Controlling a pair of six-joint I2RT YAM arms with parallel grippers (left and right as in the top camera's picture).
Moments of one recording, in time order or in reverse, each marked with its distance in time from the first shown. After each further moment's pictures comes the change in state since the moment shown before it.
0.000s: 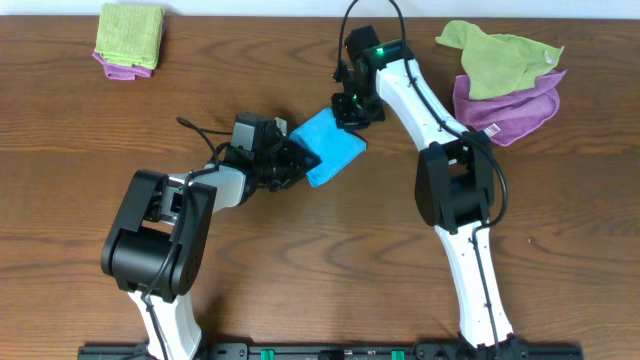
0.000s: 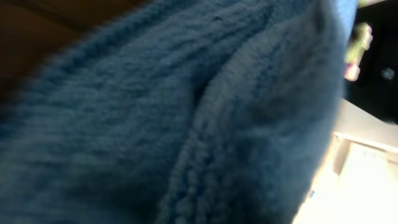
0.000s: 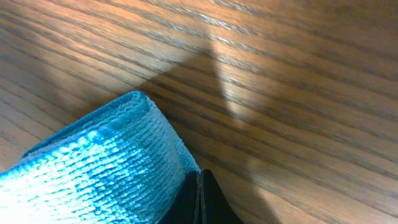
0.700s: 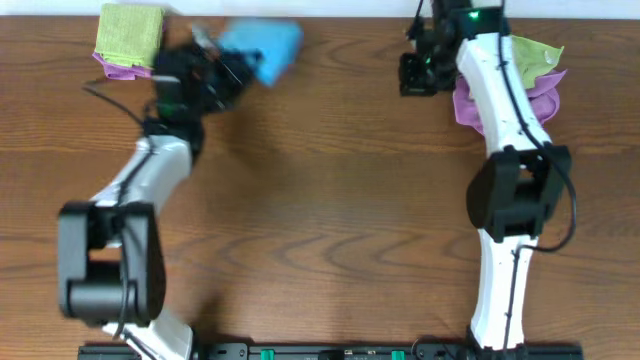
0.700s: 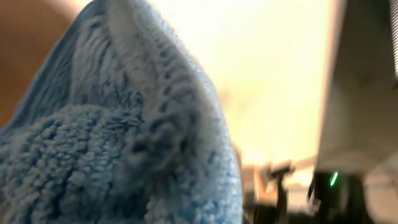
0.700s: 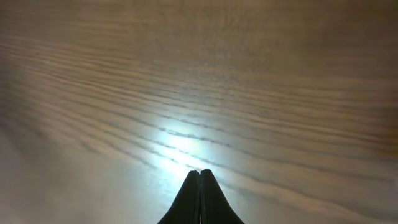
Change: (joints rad) left arm 0.275 -0.179 0.242 0.206 -0.076 -0.134; right arm -0.220 -0.228 0.003 -0.092 0.024 -0.063
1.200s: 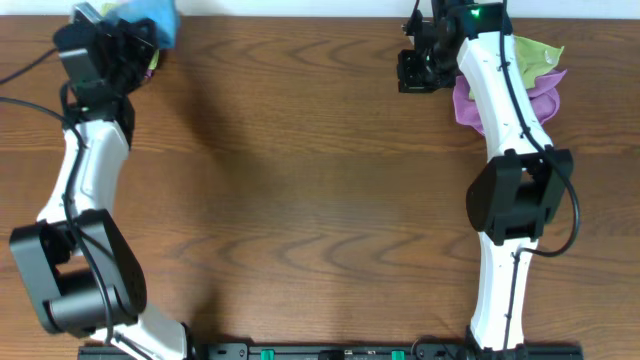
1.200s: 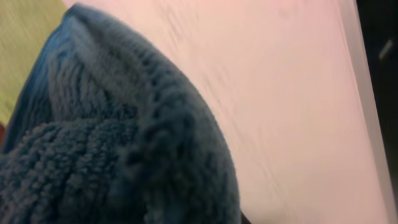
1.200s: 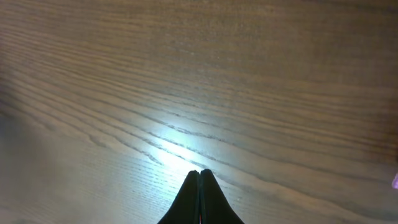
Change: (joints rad) left arm 0.243 0.015 0.186 -0.243 -0.251 0.116; right arm 0.013 -0.012 0.003 0.005 -0.001 -0.024
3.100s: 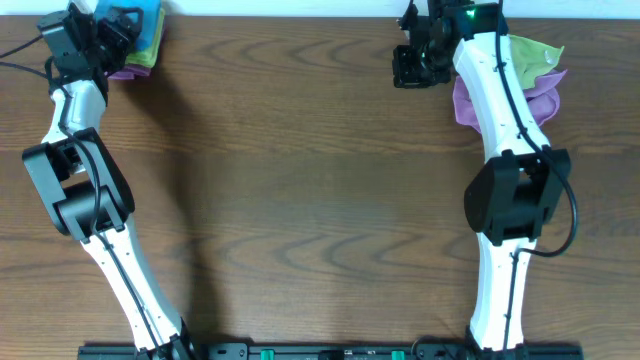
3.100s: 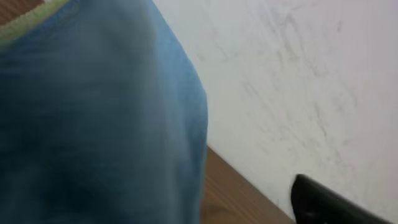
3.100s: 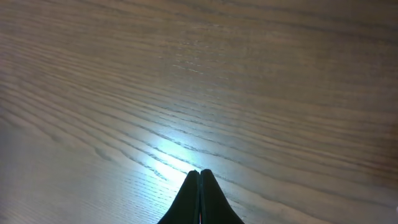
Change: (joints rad) left arm 0.132 0.652 0.611 -0.107 0.251 0.190; right arm 0.012 0.000 0.000 0.056 -0.003 0.001
